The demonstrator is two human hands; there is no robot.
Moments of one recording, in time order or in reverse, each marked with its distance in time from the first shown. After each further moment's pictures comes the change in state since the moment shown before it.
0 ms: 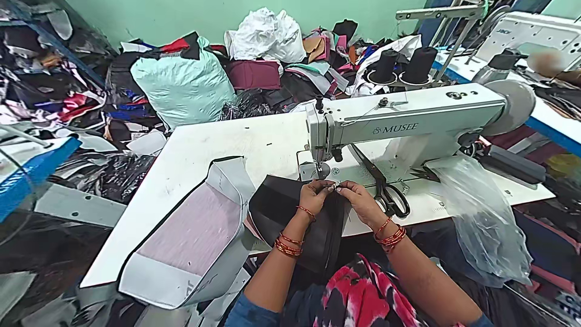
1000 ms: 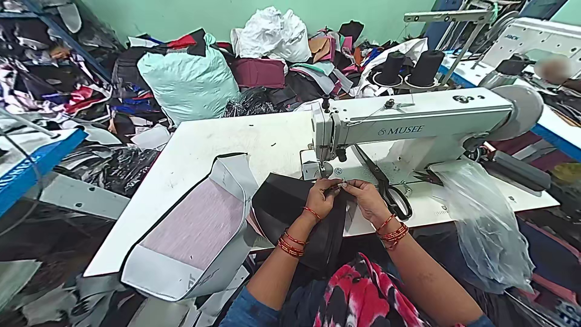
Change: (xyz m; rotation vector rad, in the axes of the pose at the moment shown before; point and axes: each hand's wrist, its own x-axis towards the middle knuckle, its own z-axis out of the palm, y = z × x) left_hand -0.002 -0.009 0.006 0.209 -0.083 0.229; right_hand 0.007 -0.005 -0.003 0.137 0.174 0.095
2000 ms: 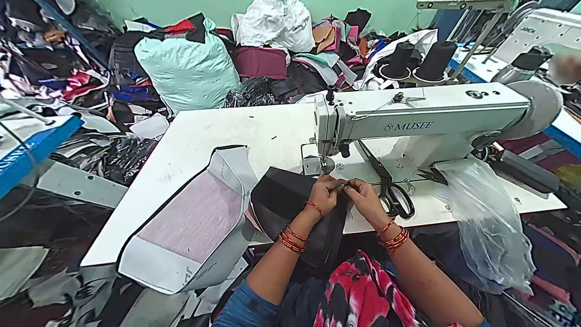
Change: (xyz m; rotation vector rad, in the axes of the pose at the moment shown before) left_hand 0.000 0.004 0.003 0.128 -0.049 0.031; right_hand -0.002 0.018 -0.008 -0.414 -0.075 -0.219
